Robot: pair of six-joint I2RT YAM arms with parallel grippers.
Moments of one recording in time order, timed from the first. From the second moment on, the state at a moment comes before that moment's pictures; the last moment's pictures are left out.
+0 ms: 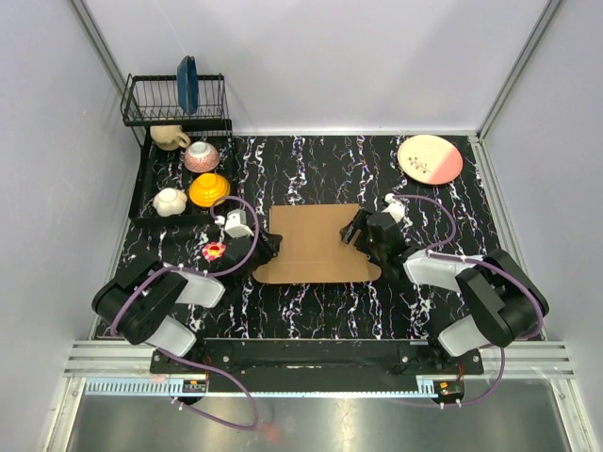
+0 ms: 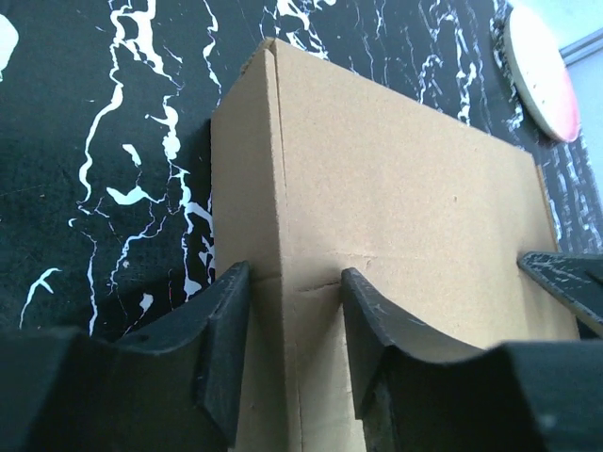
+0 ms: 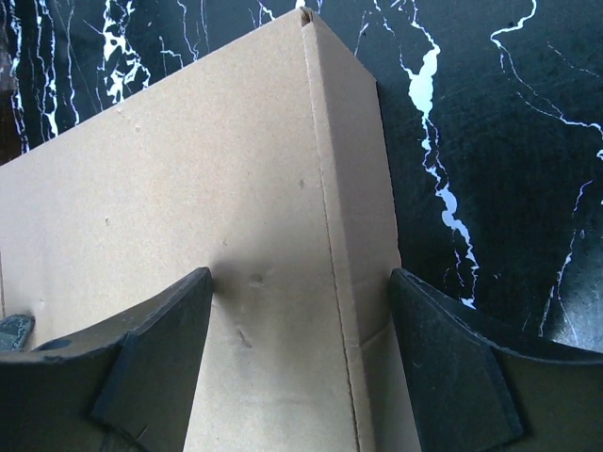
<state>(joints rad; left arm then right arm) -0.63 1.49 0.31 0.82 -0.27 -0.78 0.57 1.49 0.57 0.32 0.23 0.82</state>
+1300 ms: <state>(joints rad) -0.58 1.02 0.15 0.51 -0.39 -0.90 0.46 0.92 0.37 -0.02 0.28 0.77</state>
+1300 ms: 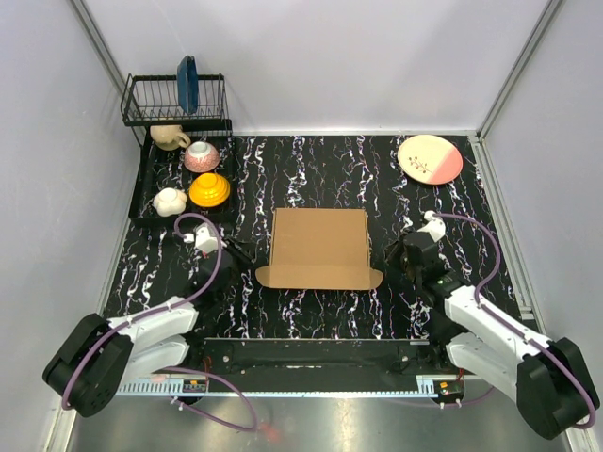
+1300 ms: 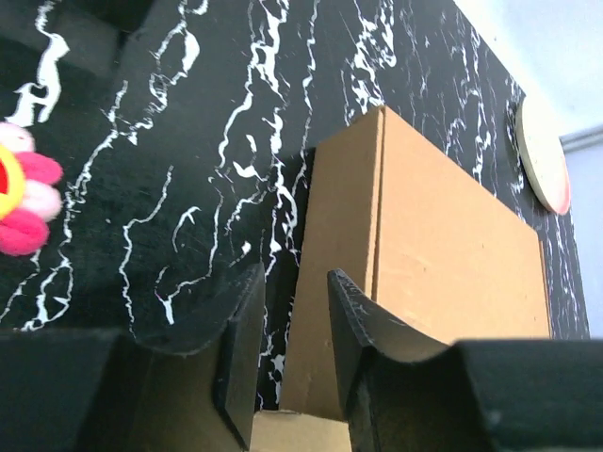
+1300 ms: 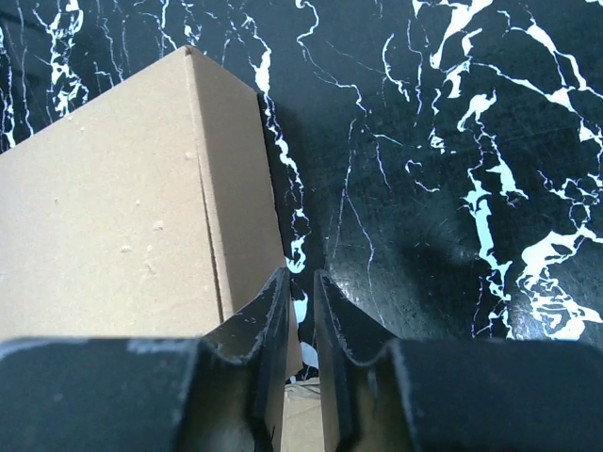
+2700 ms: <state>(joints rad) -0.47 1.44 0.22 0.80 -0.08 -0.97 0.44 1.23 0.35 0.27 0.07 0.81</state>
